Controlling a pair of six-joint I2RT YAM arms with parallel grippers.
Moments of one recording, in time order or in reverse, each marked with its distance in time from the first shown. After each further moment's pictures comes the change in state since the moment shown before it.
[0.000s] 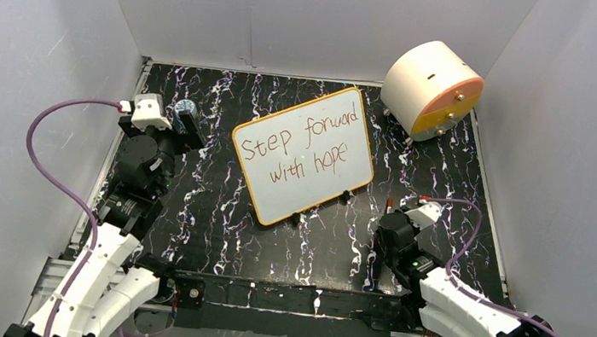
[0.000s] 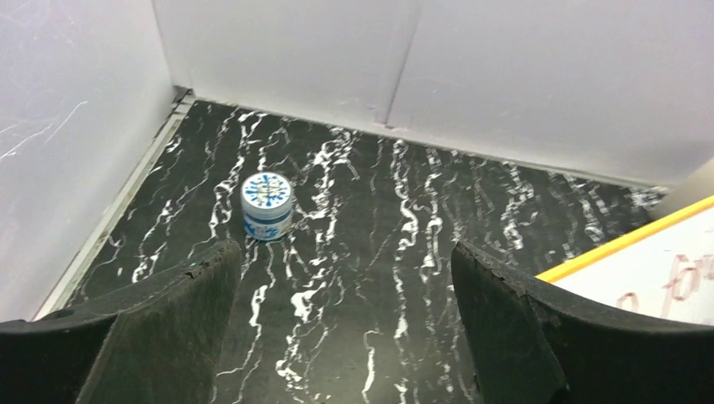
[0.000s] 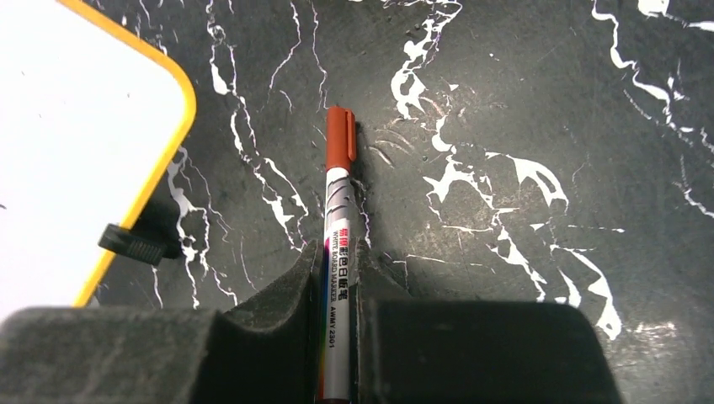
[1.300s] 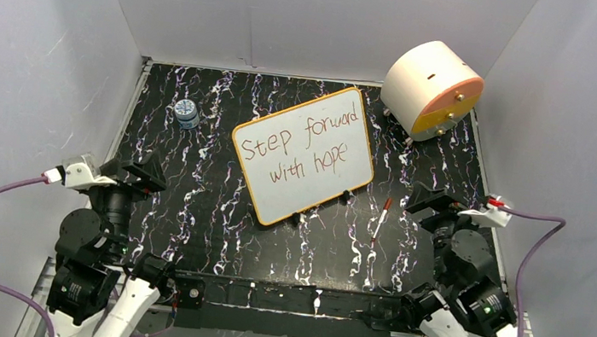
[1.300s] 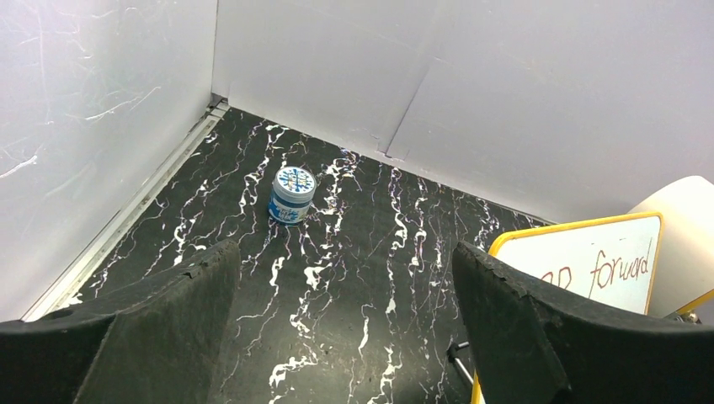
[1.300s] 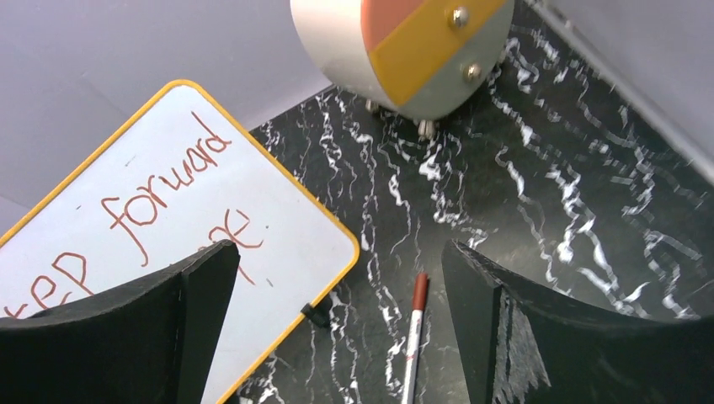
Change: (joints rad) left arm 0.003 -0.499 0.046 -0.409 -0.061 -0.122; right arm 0.000 -0.582 0.444 -0.502 0.011 -0.282
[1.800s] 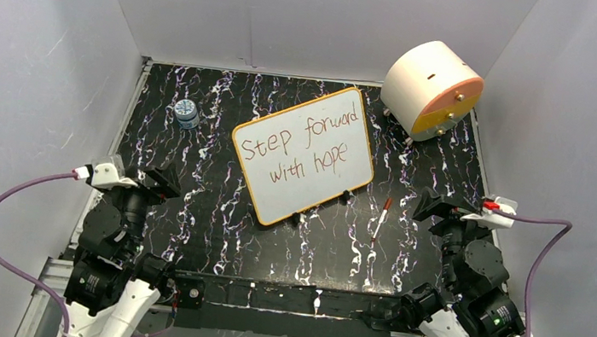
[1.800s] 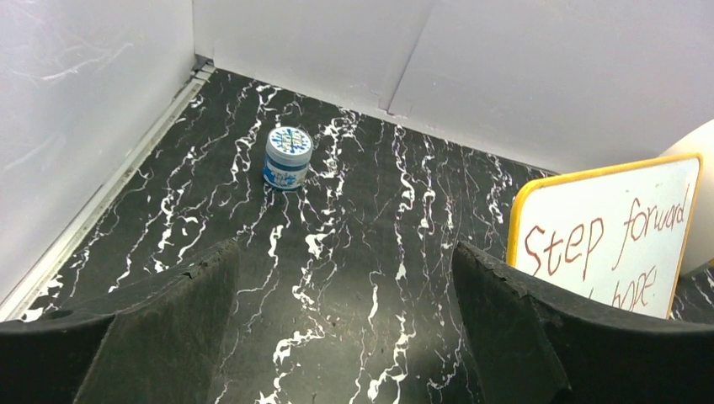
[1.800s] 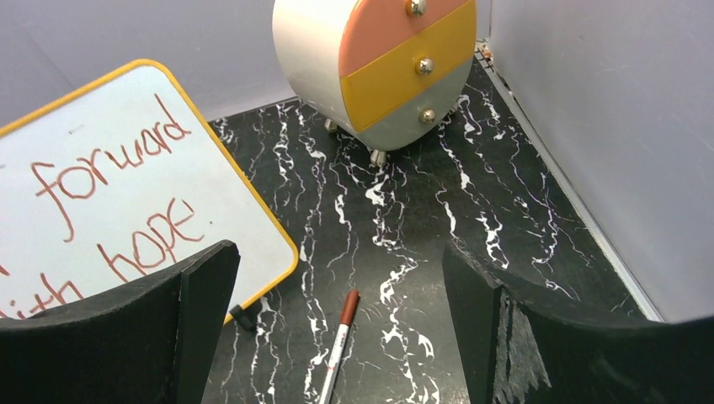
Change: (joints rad) left arm 0.000 -0.048 -0.152 0.029 0.058 0.016; right arm 0.000 -0.054 0.058 -0.018 -0.002 -0.329
